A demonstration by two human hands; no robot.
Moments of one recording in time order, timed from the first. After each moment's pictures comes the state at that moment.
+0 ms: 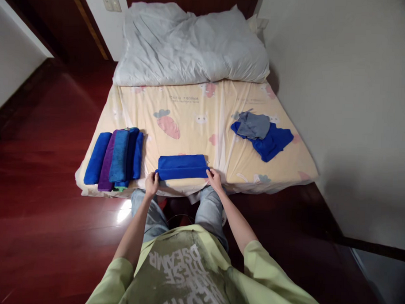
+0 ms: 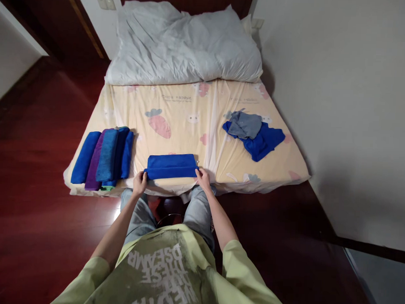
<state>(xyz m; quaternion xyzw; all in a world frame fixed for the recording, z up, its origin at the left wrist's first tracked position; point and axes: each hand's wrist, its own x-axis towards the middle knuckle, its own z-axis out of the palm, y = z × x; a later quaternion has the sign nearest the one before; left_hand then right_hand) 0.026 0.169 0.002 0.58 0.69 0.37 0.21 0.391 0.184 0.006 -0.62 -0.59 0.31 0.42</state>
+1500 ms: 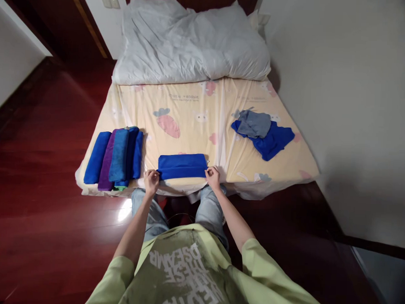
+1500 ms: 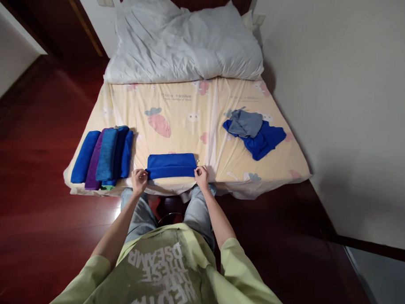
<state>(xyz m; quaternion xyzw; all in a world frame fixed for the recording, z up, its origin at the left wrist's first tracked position) 0.029 0.169 0.020 0.62 0.66 0.40 0.15 0.380 0.188 -0.001 -0.62 -0.59 0.22 0.47</state>
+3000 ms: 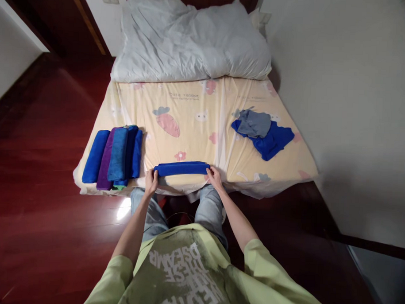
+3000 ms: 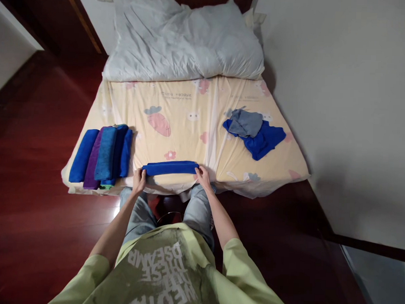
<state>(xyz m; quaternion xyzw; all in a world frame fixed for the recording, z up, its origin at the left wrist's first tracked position) 0.026 0.174 0.005 0.57 0.67 0.40 0.26 0.391 0.186 0.011 -0.61 -0.58 0.34 0.42</state>
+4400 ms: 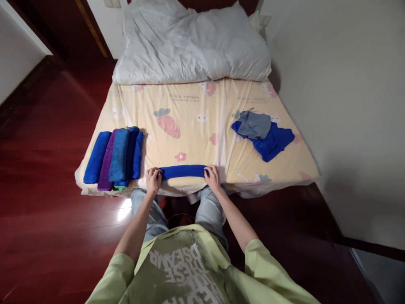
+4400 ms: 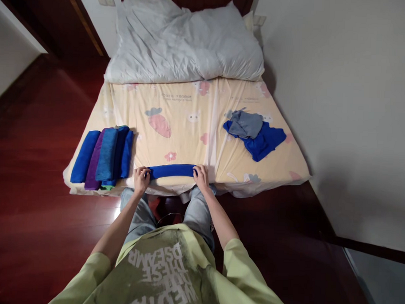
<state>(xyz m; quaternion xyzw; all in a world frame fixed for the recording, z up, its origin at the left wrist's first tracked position) 0.037 0.175 0.021 0.67 0.64 0.36 0.12 0.380 0.184 0.020 -0.59 -0.71 0.15 0.35</state>
